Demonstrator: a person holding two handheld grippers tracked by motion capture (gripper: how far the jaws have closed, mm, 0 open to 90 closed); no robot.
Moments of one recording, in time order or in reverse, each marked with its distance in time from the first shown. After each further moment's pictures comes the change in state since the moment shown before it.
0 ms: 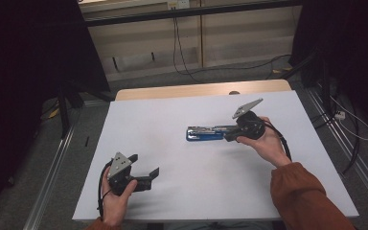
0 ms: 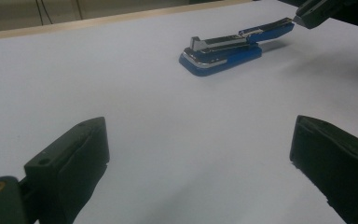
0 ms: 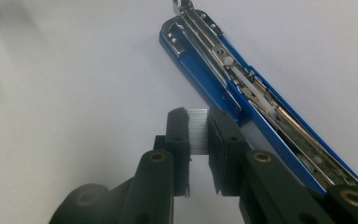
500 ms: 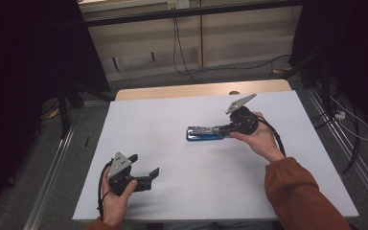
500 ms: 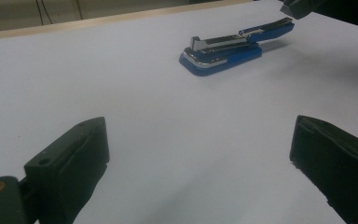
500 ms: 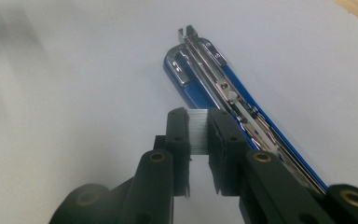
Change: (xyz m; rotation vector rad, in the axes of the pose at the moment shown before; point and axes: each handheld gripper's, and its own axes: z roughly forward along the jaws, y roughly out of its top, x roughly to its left) left arm 0.000 0.000 0.000 0.001 -0.001 0.001; right arm 0.002 0.022 0.008 -0.026 0.014 -0.027
